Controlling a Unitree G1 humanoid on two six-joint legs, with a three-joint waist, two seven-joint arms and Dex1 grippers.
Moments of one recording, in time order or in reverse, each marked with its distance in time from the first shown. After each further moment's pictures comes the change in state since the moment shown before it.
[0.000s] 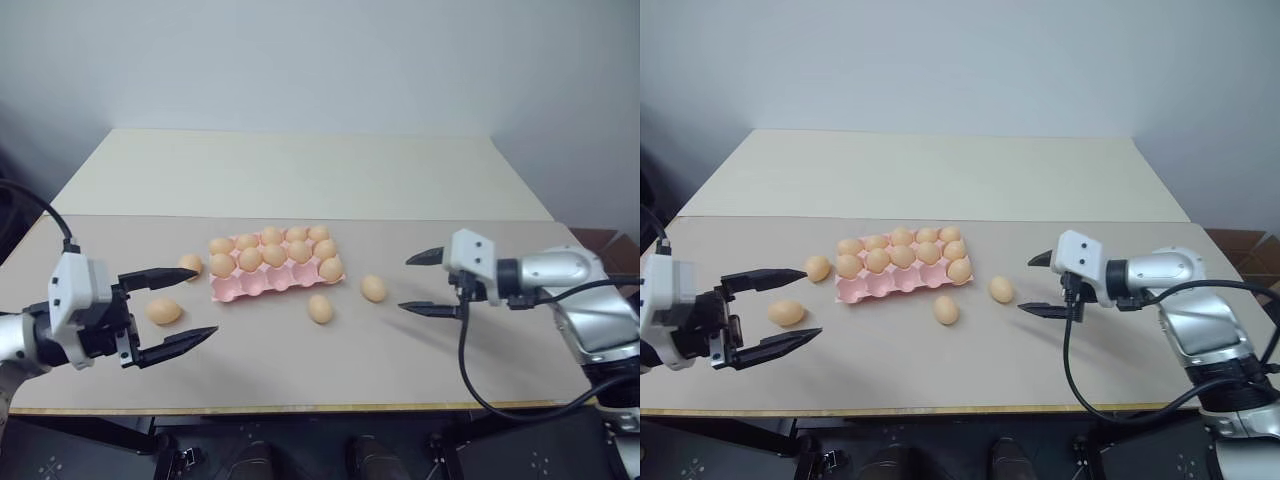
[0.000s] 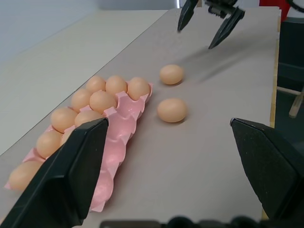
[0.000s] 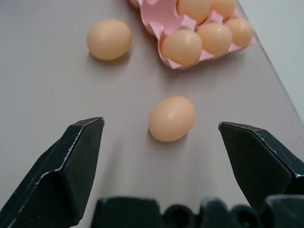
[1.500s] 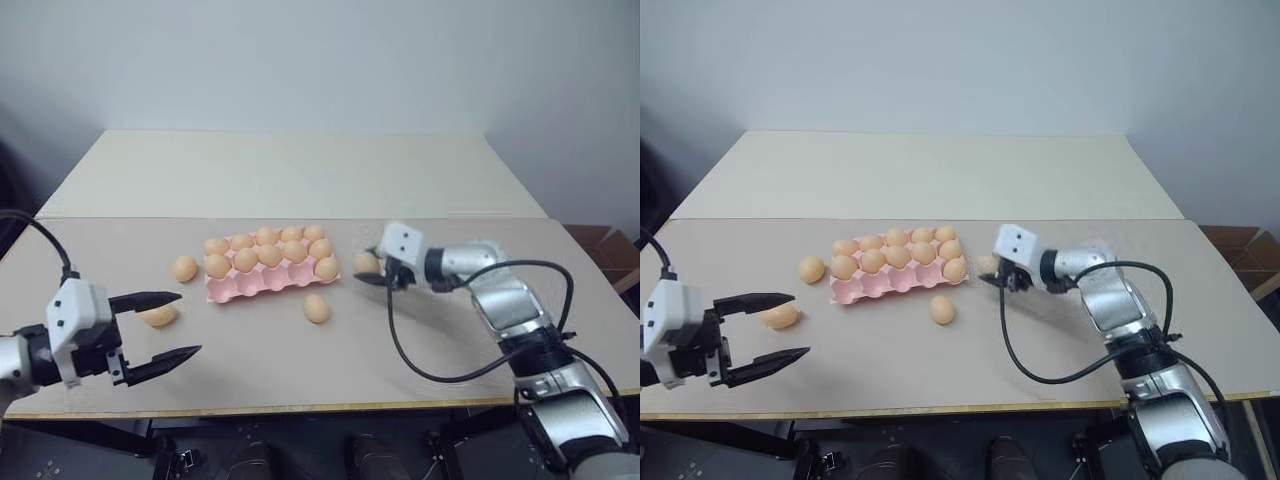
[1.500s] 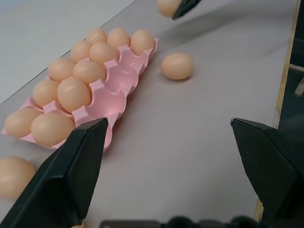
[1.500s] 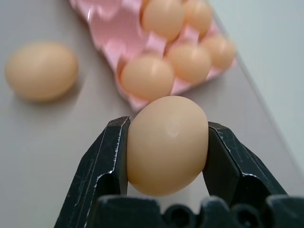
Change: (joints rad) left arm 0.146 -0.012 0.061 0.064 0.149 -0.070 -0.044; right arm -0.205 0.291 0.111 0.114 -0.212 0.022 -0.180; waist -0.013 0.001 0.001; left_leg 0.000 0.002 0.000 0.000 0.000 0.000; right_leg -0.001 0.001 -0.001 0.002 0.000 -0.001
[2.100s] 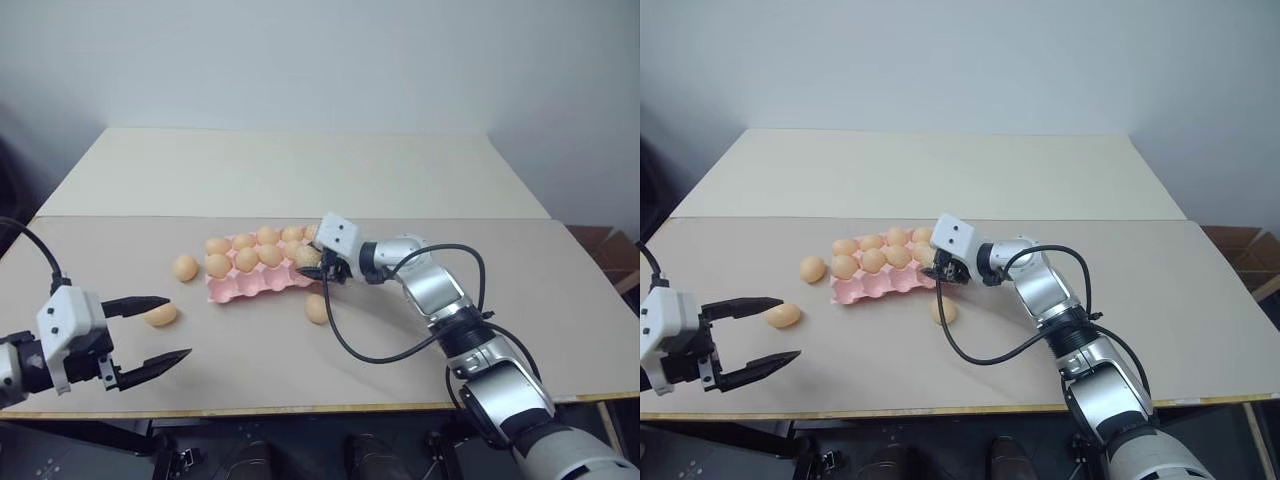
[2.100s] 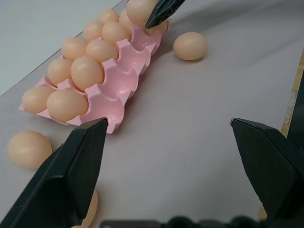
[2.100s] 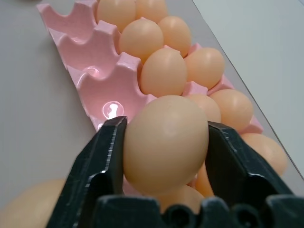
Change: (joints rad) left arm 0.033 -0.015 0.019 -0.015 0.029 -0.015 0.018; right arm -0.120 0.253 0.094 0.245 -0.041 -0.050 -0.075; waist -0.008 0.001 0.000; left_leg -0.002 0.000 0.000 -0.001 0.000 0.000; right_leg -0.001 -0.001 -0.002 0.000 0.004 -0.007
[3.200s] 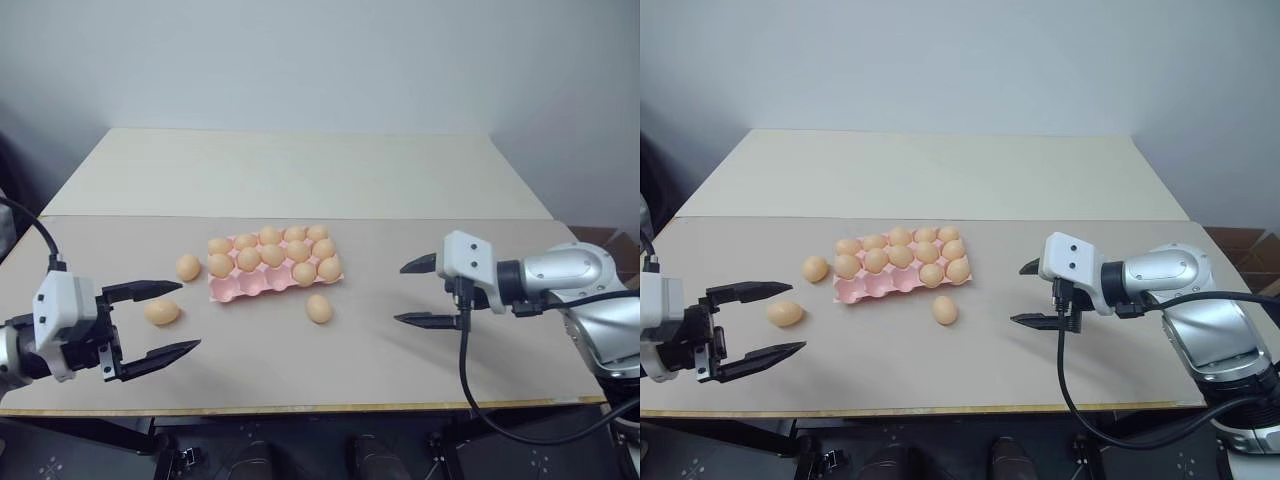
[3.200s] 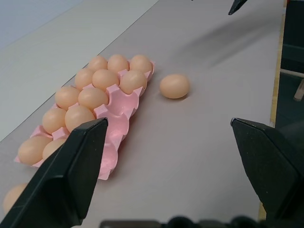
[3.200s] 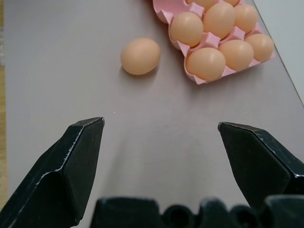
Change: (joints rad) left arm -0.089 0.020 -0.011 0.008 -0.101 -0.019 -0.061; right arm 0.375 -0.640 -0.287 -0.699 0.327 0.315 0.297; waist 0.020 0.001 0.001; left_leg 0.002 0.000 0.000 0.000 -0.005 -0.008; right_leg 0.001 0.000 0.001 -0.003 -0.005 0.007
